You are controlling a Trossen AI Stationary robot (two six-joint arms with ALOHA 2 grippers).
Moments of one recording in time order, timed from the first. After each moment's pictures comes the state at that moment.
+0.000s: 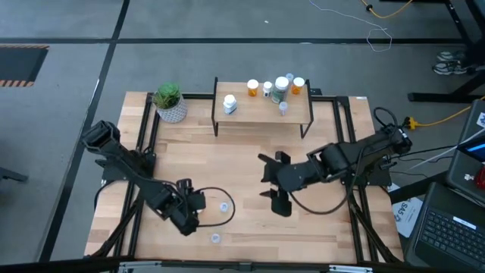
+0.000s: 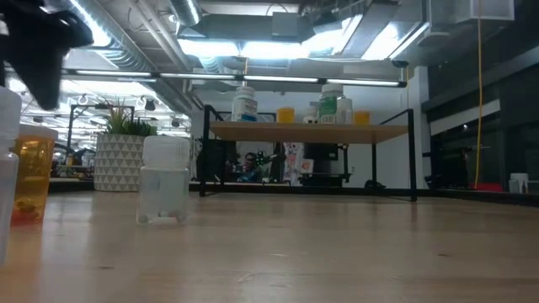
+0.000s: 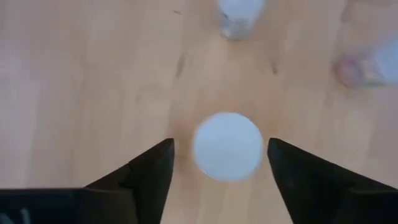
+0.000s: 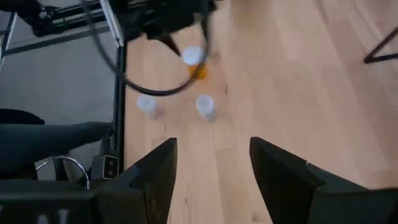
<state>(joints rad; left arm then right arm) -0.71 1.57 1.12 -0.82 -0.33 -0.85 0.41 1.63 1.74 -0.93 0.19 0.52</state>
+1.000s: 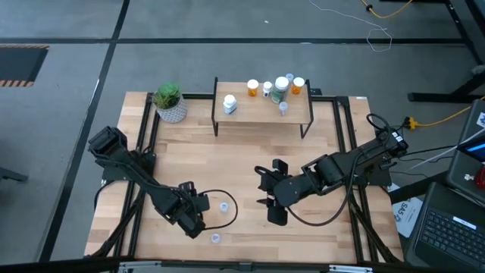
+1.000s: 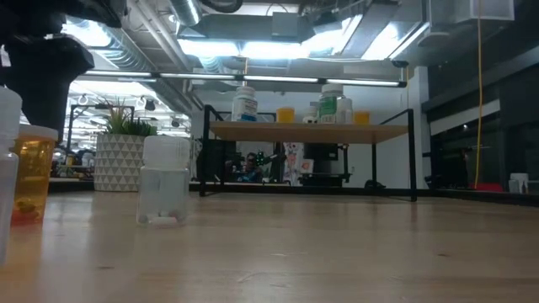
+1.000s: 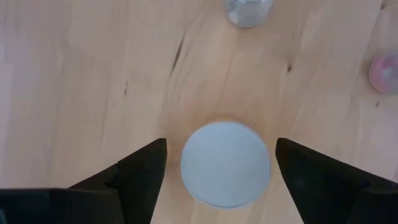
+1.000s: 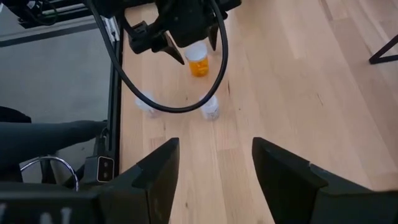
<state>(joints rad) -0.69 1.67 1.12 -0.79 -0.32 -0.92 0.47 1.68 1.74 -0.91 0.27 0.55</state>
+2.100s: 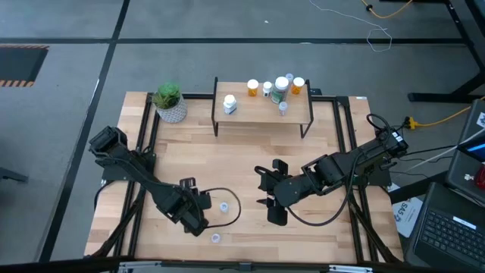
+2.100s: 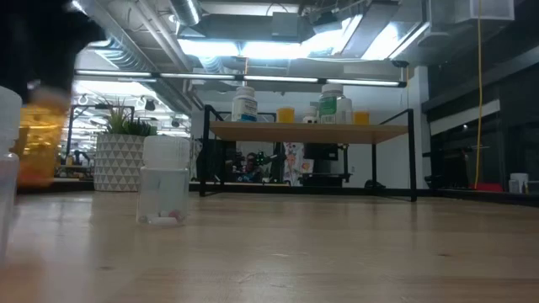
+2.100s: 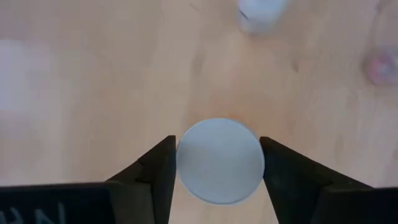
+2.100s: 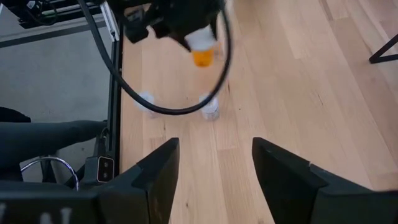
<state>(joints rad) -0.65 1.68 1.26 -0.98 -0.32 -0.83 0.47 1.68 1.74 -0.91 0.27 0.55</state>
